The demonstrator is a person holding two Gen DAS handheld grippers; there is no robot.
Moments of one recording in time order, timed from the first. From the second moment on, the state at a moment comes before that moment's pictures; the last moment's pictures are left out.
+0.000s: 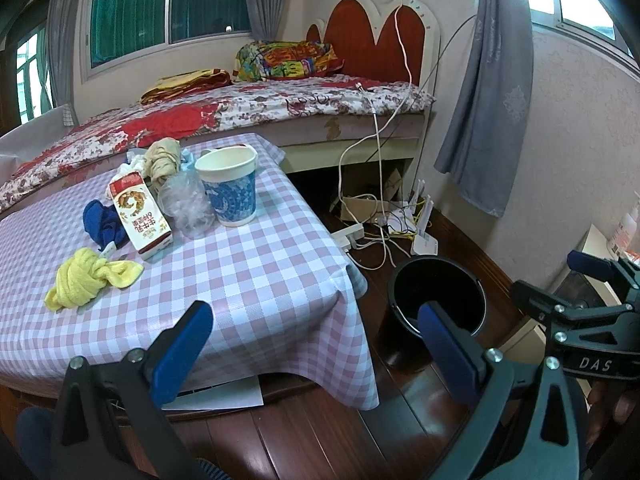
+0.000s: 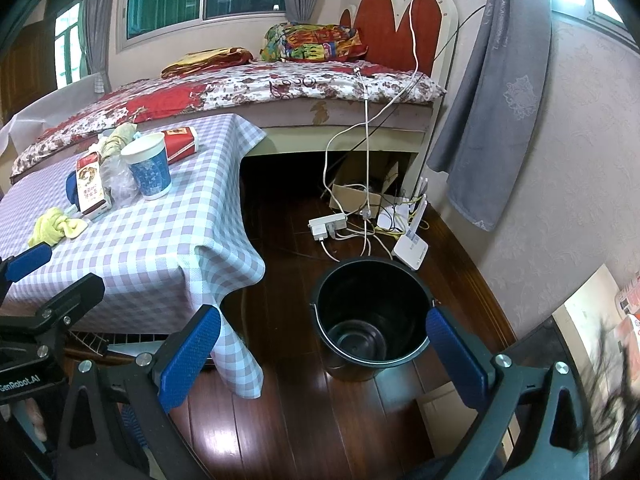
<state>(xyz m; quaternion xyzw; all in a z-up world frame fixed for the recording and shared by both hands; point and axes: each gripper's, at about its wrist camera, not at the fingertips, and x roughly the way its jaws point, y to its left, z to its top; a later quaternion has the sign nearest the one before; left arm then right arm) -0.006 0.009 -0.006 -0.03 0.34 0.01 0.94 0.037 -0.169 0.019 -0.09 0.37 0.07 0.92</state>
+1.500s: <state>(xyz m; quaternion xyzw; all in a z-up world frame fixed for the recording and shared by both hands) -0.006 0.008 -0.005 -0.03 0.34 0.01 0.94 0.036 -0.165 0.019 -0.09 0.37 0.07 0.92</state>
